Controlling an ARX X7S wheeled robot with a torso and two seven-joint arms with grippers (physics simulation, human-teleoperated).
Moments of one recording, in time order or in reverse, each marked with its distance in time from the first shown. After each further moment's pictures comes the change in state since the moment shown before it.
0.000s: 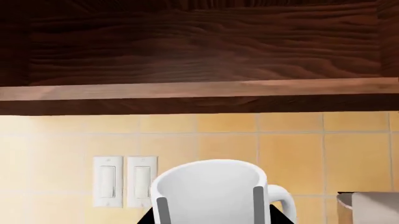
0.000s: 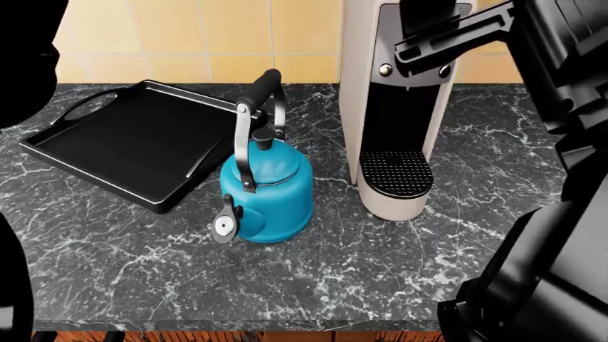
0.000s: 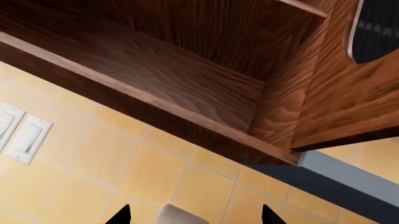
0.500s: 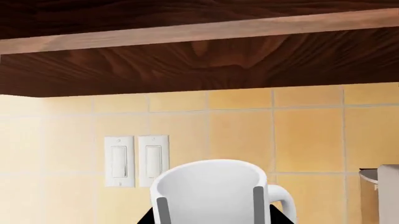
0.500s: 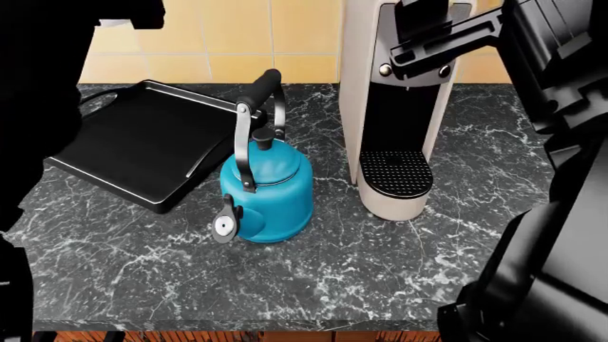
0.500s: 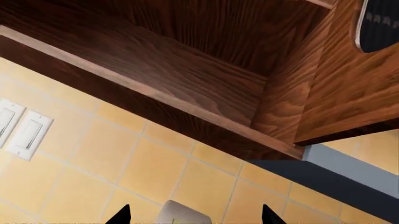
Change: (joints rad) left arm 0.148 -0.036 0.041 -0.035 0.090 0.151 0.053; right arm -0.033 0.003 0.028 0.014 0.080 -0.038 0.065
